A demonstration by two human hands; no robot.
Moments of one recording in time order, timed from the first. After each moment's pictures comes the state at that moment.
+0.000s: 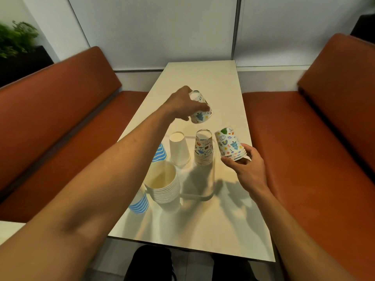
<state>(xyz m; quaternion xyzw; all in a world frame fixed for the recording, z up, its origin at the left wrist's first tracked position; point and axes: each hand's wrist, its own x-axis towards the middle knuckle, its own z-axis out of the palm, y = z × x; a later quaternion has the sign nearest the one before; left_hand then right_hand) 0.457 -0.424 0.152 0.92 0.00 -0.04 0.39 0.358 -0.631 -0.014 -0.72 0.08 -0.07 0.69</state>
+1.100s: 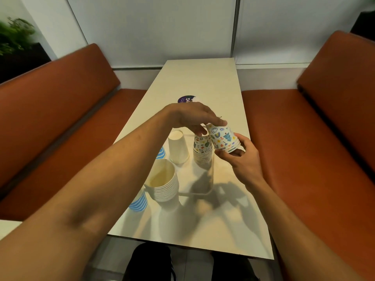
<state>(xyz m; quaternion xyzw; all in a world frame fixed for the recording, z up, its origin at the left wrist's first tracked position) 0.448 -0.449 0.144 0.89 -0.08 -0.27 0.36 0.369 -0.624 -0.002 -0.72 0.02 -0.07 0.69</state>
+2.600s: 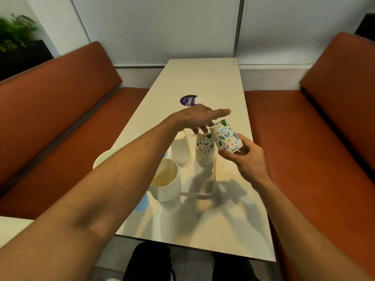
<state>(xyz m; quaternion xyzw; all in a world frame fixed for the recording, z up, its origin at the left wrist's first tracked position) 0.449 -0.450 0.127 0.92 -0.09 -0.18 0.33 0.377 -0.632 -0.001 -0.74 0.01 -0.04 0.68</state>
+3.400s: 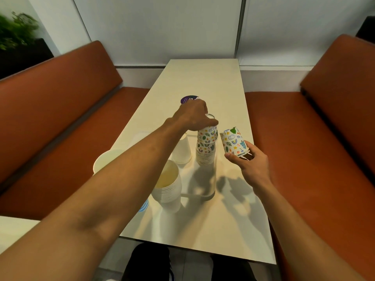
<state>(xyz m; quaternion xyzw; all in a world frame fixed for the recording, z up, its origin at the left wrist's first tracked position) 0.455 -0.442 0.121 0.98 -0.07 0.00 0.18 0.378 -0.638 -0.014 -0.74 0.08 -0.05 0.66</state>
